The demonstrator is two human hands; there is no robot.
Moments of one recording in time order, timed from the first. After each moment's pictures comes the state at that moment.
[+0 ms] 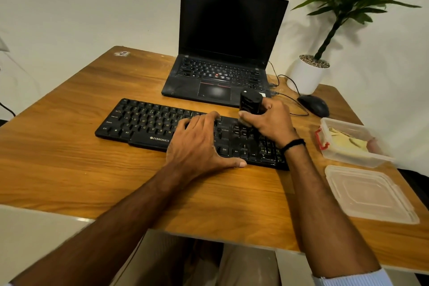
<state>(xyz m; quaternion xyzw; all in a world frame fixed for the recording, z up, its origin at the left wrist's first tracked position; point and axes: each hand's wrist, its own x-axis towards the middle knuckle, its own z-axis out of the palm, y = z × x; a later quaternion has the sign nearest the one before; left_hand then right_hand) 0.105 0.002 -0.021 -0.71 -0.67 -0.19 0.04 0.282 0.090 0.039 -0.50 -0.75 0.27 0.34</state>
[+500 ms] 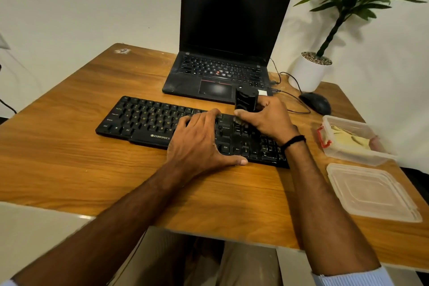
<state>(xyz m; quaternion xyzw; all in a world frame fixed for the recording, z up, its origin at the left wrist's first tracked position) 0.105 0.002 -0.022 -0.71 -0.68 -0.19 0.04 0.278 0.092 0.038 -0.48 -0.76 0.30 0.31</state>
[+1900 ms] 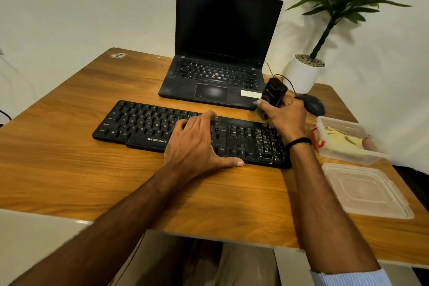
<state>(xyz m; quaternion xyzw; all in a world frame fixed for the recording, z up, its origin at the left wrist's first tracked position) 0.104 0.002 -0.021 -0.71 -0.67 -0.22 0.02 0.303 0.110 0.034 -0.62 -0.61 0.22 0.45</state>
